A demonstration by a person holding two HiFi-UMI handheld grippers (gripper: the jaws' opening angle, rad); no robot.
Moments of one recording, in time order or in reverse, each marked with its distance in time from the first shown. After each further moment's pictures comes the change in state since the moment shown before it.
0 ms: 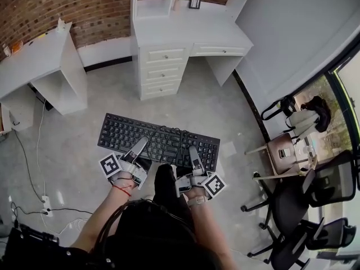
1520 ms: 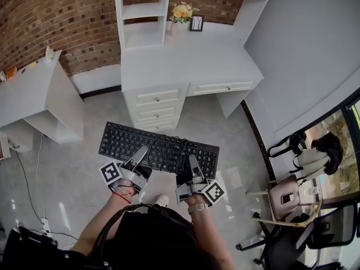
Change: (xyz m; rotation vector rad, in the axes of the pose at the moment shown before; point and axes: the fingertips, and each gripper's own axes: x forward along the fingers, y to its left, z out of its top) left arm 0.266 0.030 0.117 0.035 -0.044 0.033; right arm 0.261 -0.051 0.146 0.064 0.057 0.018
